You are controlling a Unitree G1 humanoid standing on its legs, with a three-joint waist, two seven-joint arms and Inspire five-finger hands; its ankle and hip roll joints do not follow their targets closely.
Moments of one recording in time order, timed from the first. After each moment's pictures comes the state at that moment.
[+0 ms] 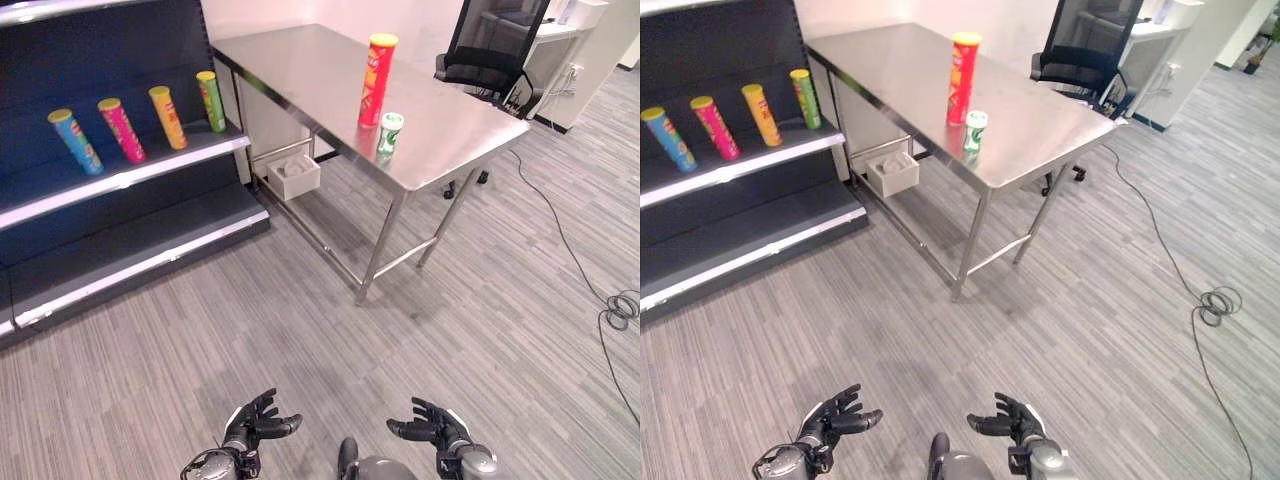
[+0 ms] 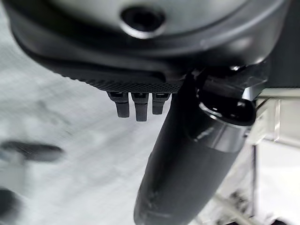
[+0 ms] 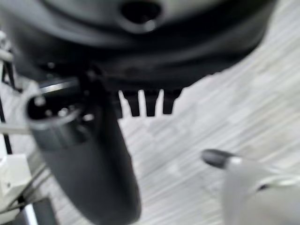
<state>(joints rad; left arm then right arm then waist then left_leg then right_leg) -0.02 0.12 -0.19 1.00 -0.47 -0.18 -0.10 -0.03 -0.27 0.21 1.01 0.33 -0.09 0.05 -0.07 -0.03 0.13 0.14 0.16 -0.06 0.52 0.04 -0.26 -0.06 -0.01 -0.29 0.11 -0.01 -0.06</state>
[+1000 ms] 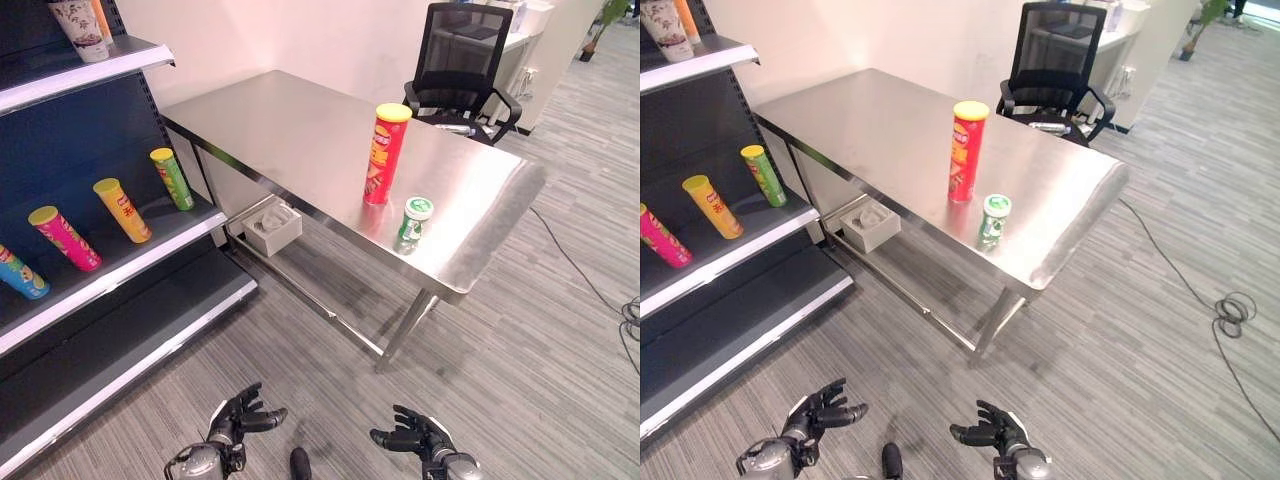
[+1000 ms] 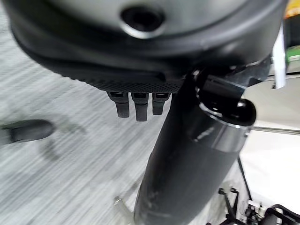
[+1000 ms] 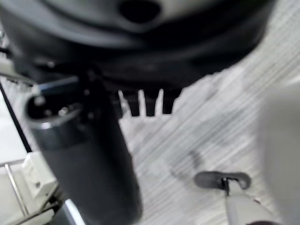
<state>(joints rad) -0.07 0.26 -0.20 1.00 -0.45 -0.18 -0.09 -0.03 -0.23 0.26 0.97 0.33 -0.09 0.05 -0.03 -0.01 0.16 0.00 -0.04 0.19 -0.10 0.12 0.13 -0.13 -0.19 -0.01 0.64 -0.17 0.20</state>
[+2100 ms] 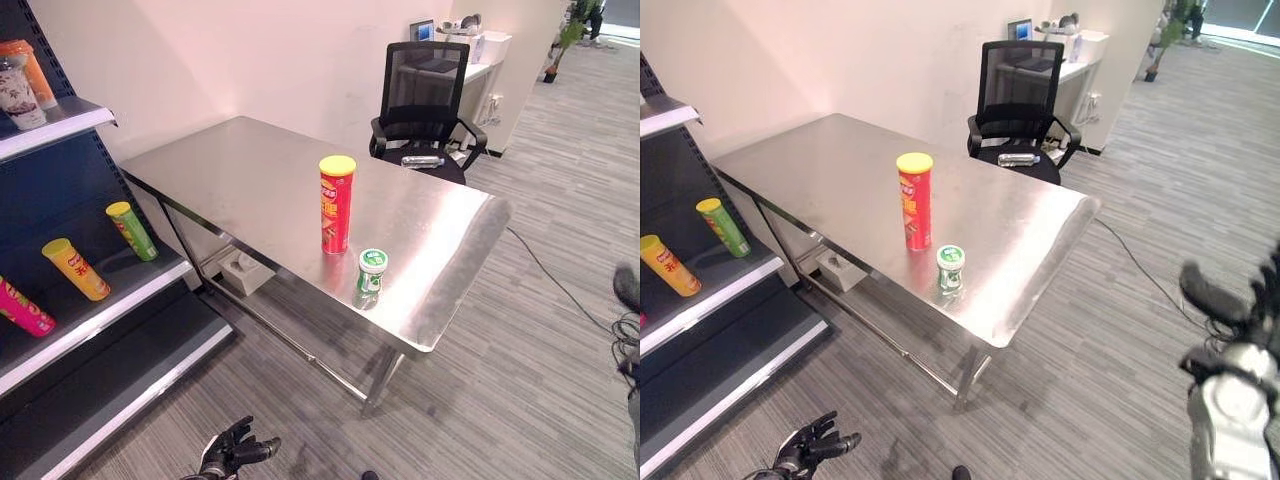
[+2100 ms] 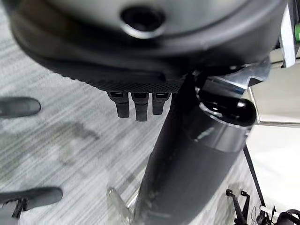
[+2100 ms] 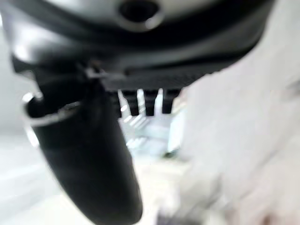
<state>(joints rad) 0.07 0.20 -0.11 1.04 -0.40 -0.15 -0.10 0.07 -0.75 -0.37 0.09 0.46 -0.17 -0.30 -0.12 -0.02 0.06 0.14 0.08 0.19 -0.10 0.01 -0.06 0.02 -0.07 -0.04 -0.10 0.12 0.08</state>
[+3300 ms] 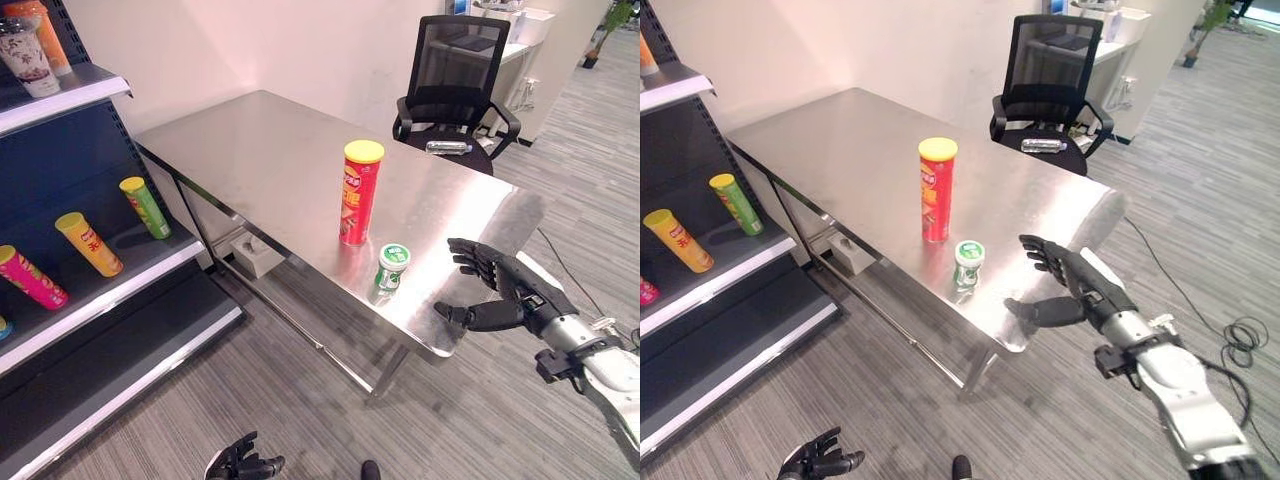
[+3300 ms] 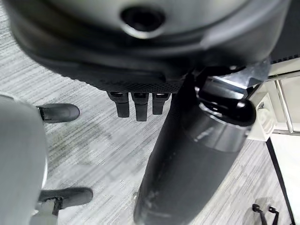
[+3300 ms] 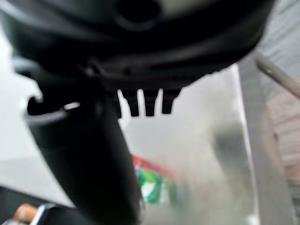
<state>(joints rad) 0.11 0.18 -0.11 1.04 -0.36 -0.15 -0.10 0.04 -0.89 0.04 0.03 0.44 -0.09 0.19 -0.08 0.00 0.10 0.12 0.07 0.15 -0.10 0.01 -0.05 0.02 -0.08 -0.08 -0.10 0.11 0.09</state>
